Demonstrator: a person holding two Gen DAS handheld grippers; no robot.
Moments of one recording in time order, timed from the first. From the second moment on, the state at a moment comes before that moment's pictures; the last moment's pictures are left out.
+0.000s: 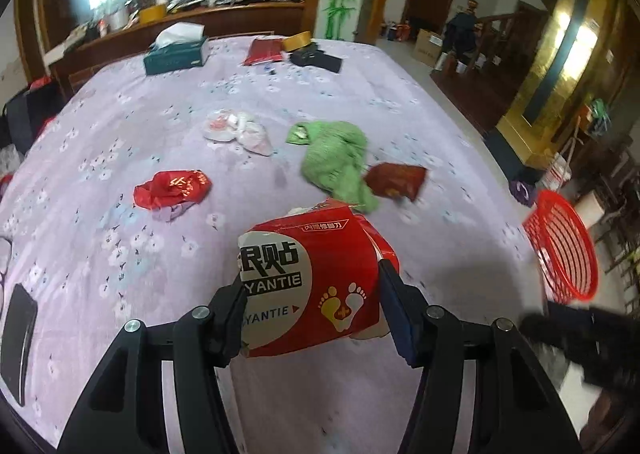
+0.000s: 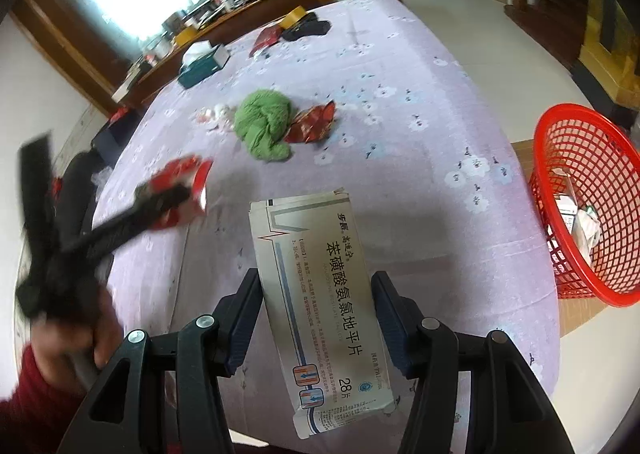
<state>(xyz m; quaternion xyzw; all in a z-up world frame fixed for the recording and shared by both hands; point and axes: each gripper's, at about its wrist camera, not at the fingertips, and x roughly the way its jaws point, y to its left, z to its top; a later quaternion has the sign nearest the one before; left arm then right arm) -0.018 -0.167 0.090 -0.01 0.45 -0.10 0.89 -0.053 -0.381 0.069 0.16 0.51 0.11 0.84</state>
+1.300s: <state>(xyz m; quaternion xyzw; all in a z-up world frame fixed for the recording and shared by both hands) -0.034 -0.205 0.132 0.00 0.41 -0.13 0.90 -0.053 -0.408 0.111 0.20 0.46 0.09 0.86</state>
